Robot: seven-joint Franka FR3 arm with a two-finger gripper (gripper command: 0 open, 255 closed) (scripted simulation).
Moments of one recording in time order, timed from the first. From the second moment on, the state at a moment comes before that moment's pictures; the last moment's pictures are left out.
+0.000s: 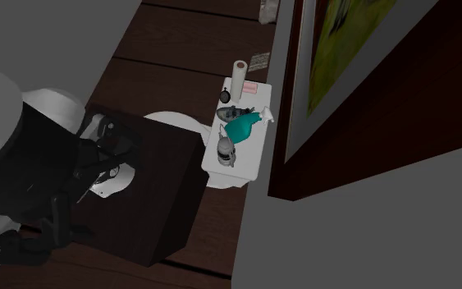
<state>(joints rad) -0.01 -0.81 -0.06 -2.26 -0.12 1.56 0.14</state>
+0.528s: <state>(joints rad) -0.01 -0.89 0.05 -2.45 -0.04 1.67 0.34</state>
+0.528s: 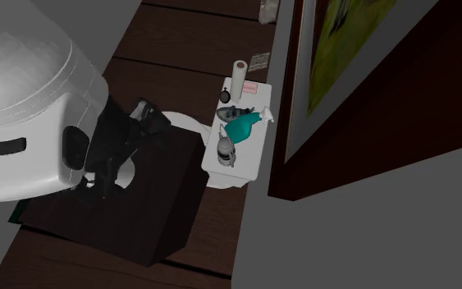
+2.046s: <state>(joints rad) -0.04 -0.52 0.68 -2.67 0.25 2.30 1.16</state>
